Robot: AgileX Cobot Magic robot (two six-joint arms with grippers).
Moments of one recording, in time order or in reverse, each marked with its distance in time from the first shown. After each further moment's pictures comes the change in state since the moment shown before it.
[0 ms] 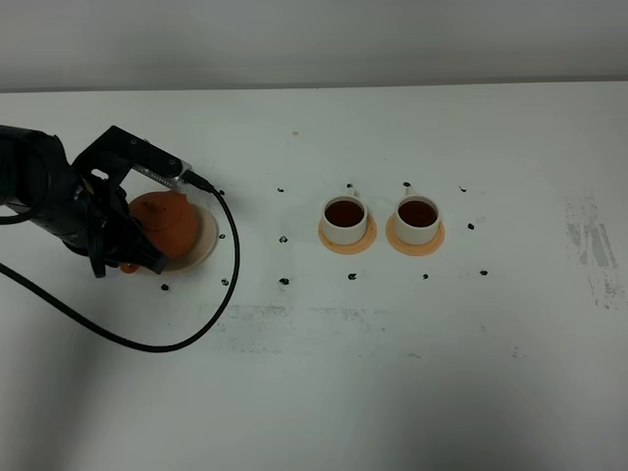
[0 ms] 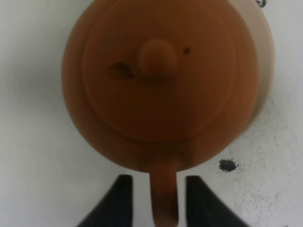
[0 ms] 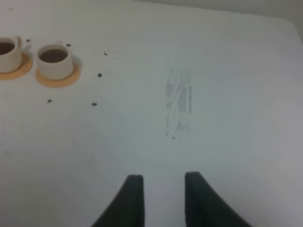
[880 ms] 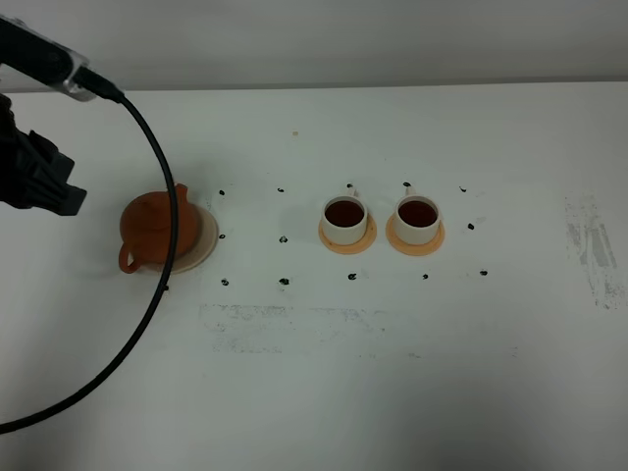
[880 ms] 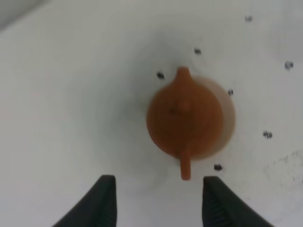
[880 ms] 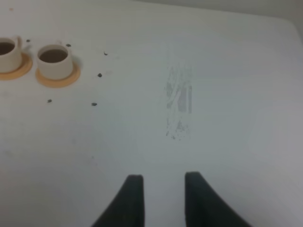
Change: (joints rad) left arm -0.003 -0.564 0.000 0.000 0.194 -0.001; right arm 0.000 0.000 0.000 0.000 0.000 0.000
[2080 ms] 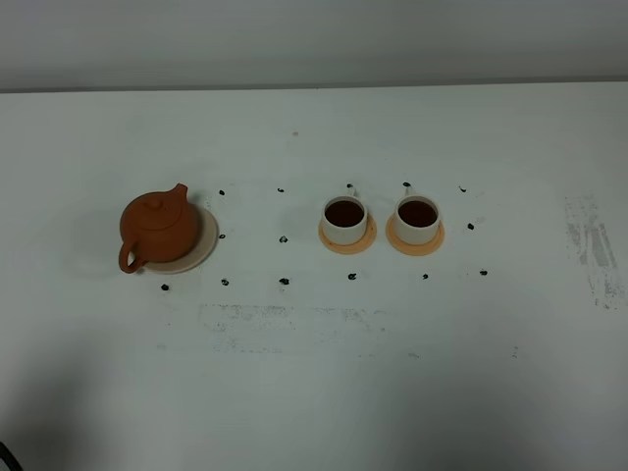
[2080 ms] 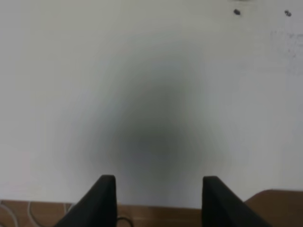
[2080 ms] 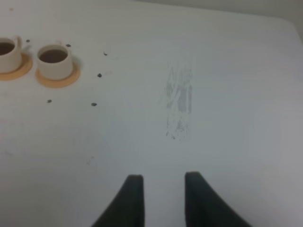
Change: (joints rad) left arm 0.199 -0.997 0.549 -0.026 0.455 -0.417; right arm 0.000 0.000 0.000 0.000 0.000 0.000
